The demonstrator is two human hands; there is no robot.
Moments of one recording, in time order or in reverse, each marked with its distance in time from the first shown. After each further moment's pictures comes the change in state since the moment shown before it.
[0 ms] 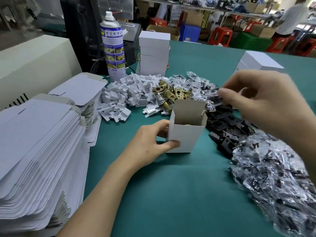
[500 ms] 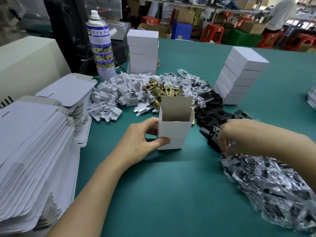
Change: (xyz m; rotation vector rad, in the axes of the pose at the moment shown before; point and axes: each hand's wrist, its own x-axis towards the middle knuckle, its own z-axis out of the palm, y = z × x) left_hand -0.002 0.003 0.000 0.002 0.012 0.014; right_hand -0.030 0.058 0.018 -0.719 -0.975 0.040
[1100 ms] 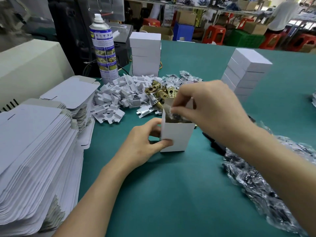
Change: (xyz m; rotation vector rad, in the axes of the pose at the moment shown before) left_hand 0.000 0.002 0.002 0.002 0.019 -0.003; right_hand 0.013 -0.076 -0.066 0.492 0.885 -0.040
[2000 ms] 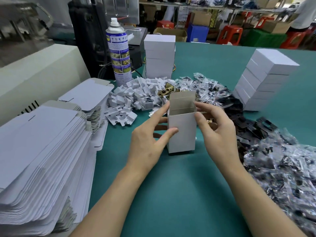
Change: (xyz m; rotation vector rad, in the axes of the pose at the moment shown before) left_hand -0.001 0.006 0.005 0.043 0.400 0.137; right_hand -0.026 0.038 0.103 0.764 0.382 0.296
